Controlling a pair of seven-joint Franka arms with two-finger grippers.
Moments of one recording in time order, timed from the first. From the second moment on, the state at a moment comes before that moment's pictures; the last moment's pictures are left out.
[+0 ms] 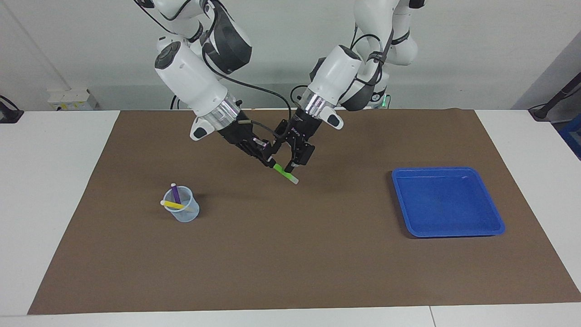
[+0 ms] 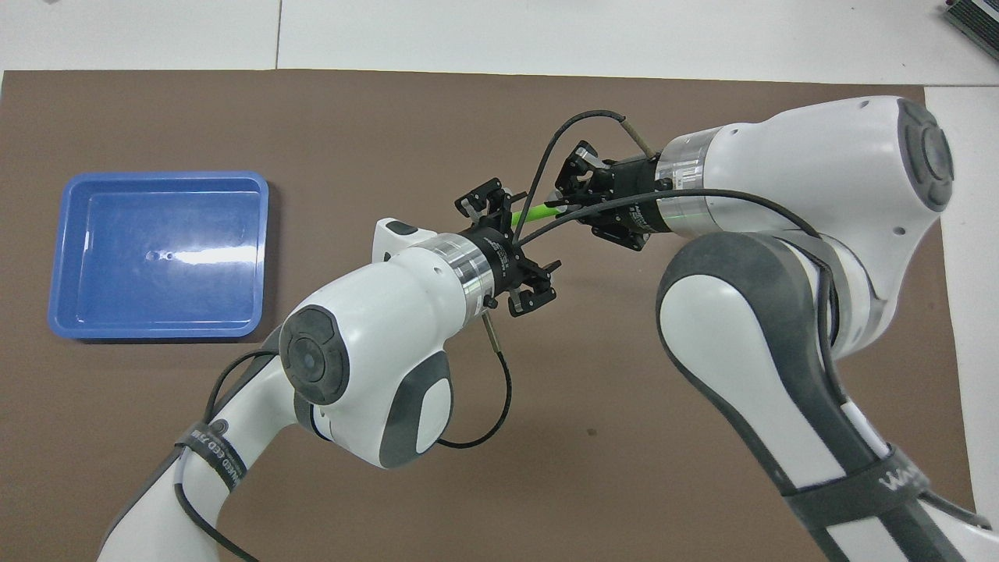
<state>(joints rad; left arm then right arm) -0.52 0.19 -0.21 -1.91 -0.43 2.84 -2.25 0.18 0.18 0.19 -1.67 0.51 2.17 0.83</state>
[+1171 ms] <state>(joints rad) -0.47 0.24 -0.19 -1.82 -0.38 2.71 -2.21 0.19 0.18 0.19 -1.67 0.51 2.17 0.84</state>
